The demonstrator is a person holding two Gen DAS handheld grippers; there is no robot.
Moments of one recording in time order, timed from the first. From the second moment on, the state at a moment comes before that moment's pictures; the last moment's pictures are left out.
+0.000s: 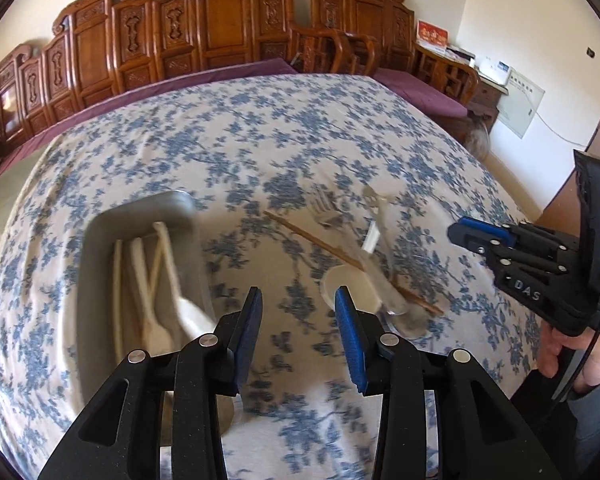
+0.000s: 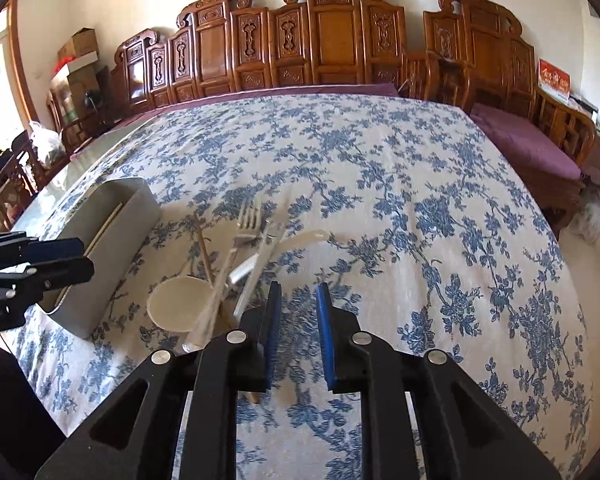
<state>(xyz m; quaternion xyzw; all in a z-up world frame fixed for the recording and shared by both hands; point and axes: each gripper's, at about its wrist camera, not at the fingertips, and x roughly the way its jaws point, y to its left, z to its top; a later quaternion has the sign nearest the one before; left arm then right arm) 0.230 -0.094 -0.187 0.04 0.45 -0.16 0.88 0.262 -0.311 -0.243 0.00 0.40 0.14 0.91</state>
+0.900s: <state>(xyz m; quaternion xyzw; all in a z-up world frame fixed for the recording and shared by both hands) 0.332 -0.174 -0.254 0.06 0.53 -0.13 0.84 0.285 -0.336 -0.252 0.06 0.39 0.15 0.91</state>
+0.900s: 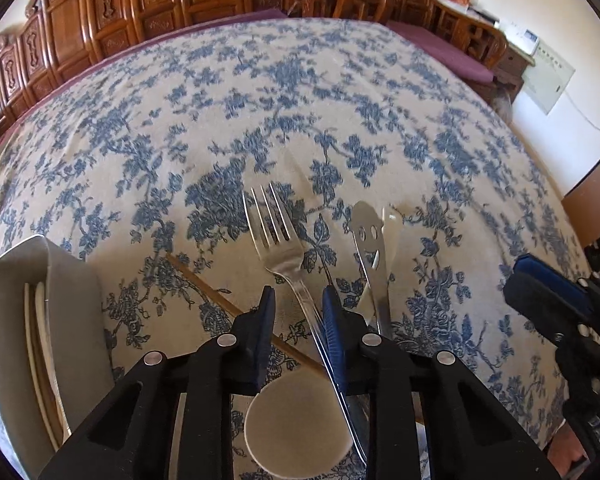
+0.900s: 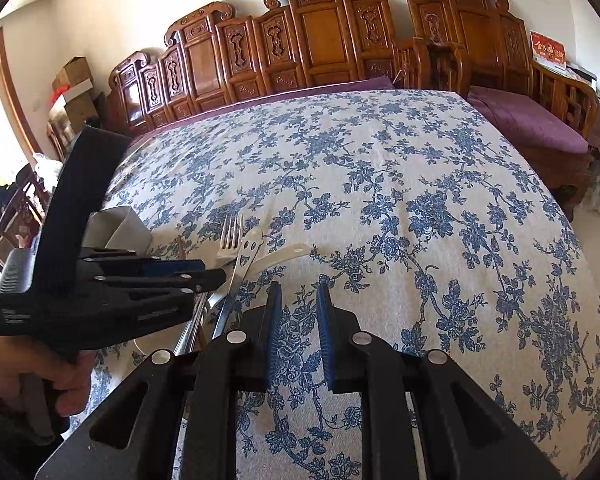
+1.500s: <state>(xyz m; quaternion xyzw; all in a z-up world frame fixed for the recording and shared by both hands) 0.311 -0.177 -0.236 0.07 0.52 -0.14 0.84 0.284 -0.330 -0.254 0.06 0.40 0.15 0.90</state>
